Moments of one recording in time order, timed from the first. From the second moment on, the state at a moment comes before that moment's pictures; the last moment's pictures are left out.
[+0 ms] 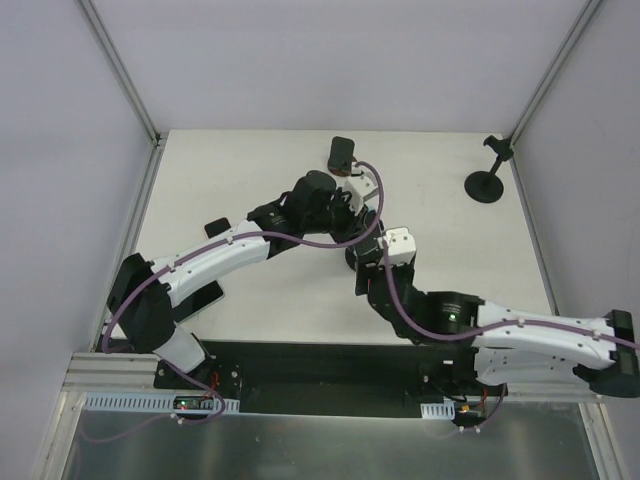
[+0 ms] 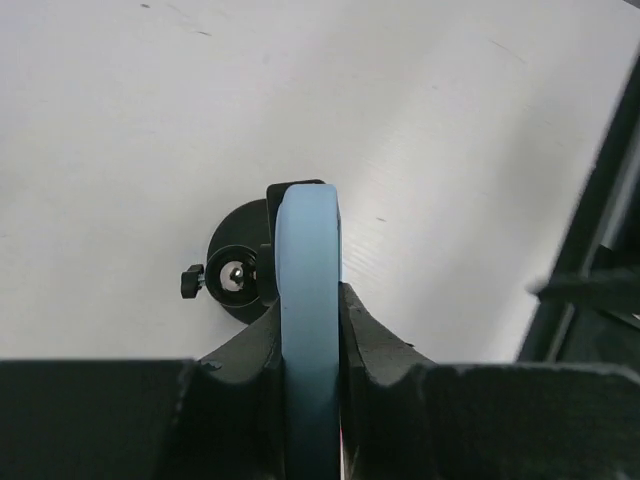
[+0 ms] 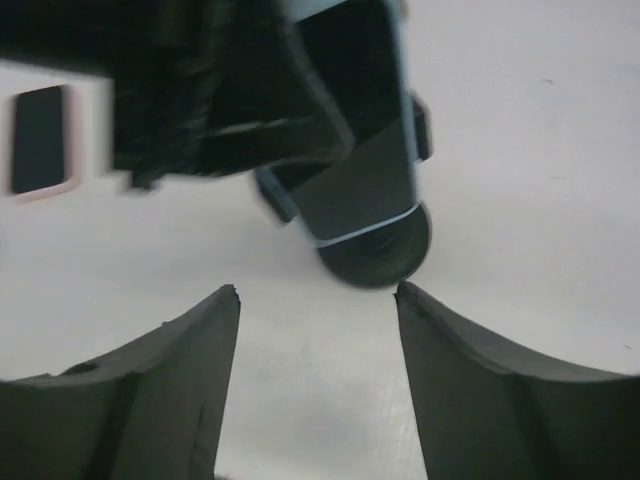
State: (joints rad) left arm -0.86 1.53 1.28 -0.30 0.23 0.03; right arm 1.33 1.05 0.86 -0.48 1.08 0.58
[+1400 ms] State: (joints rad) left arm -0.77 1.36 1.21 -0.60 0.66 0.48; right arm 0.63 1.09 0.82 -0.27 -0.58 -0.16
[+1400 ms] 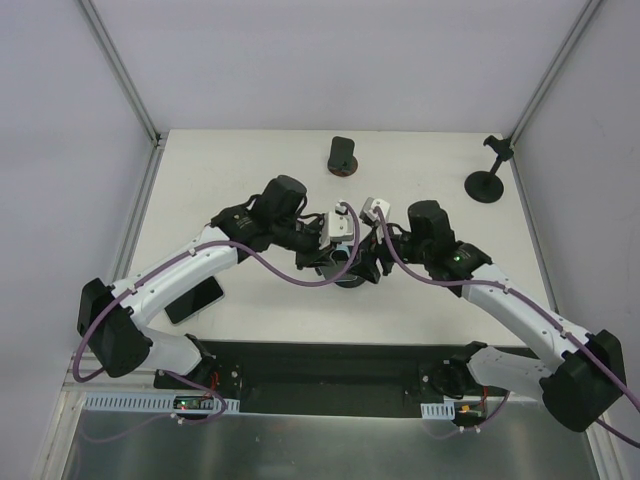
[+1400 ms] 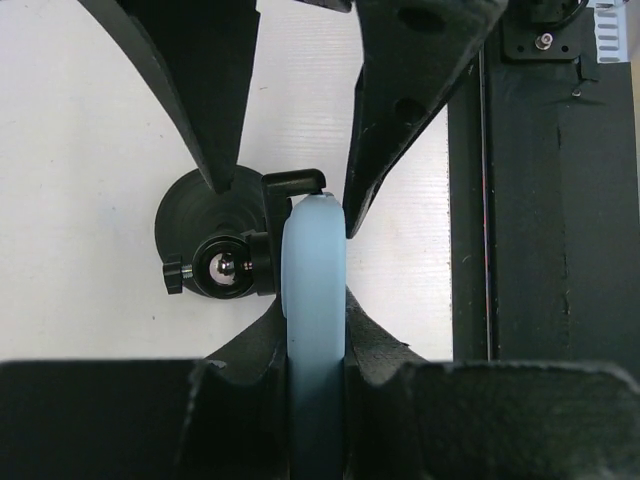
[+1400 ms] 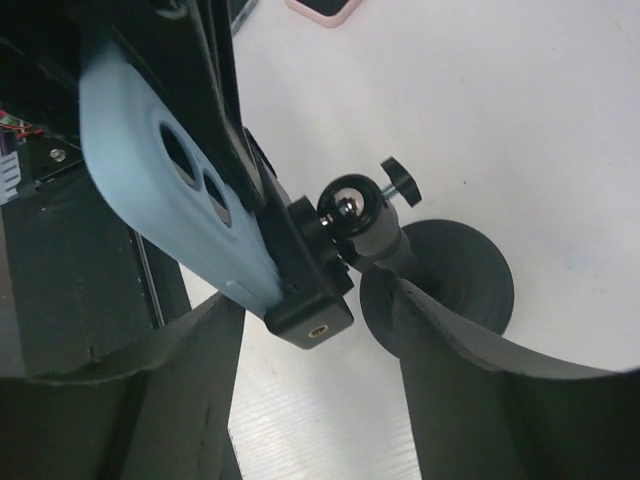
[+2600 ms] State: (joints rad) left arm -0.83 1.41 1.20 -0.42 0.49 0.34; right arm 0.88 0.66 0.60 -0.14 0.22 0.47
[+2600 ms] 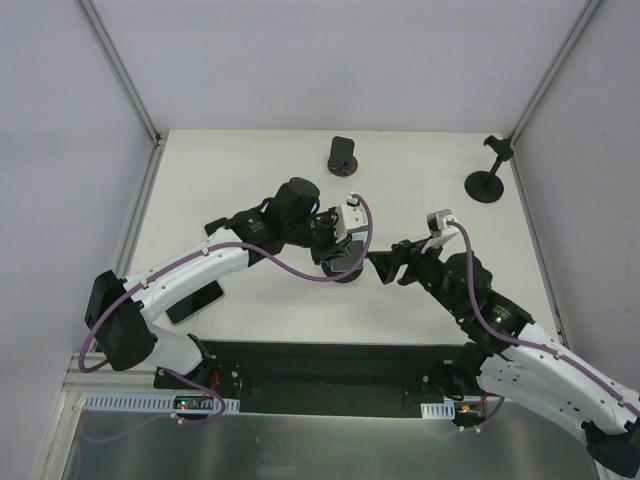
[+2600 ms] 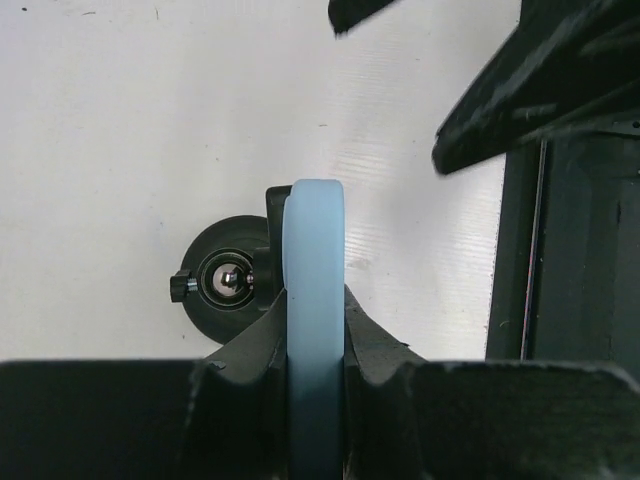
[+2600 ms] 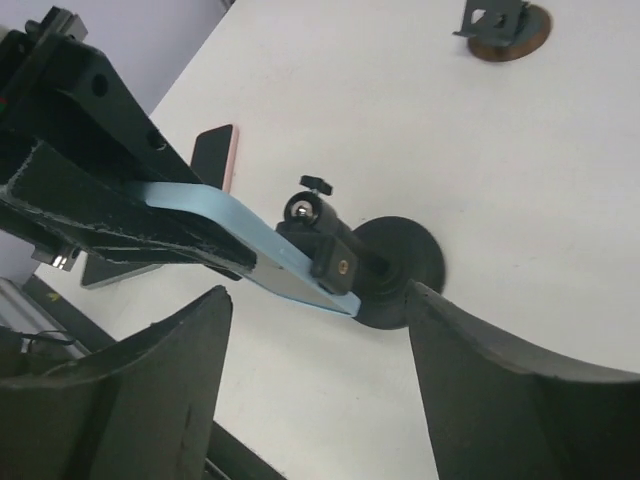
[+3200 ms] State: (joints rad) left arm -0.78 1.47 1.29 -0.46 0.40 0.22; right arm 0.82 0.77 0.74 -0.40 0.08 0.30
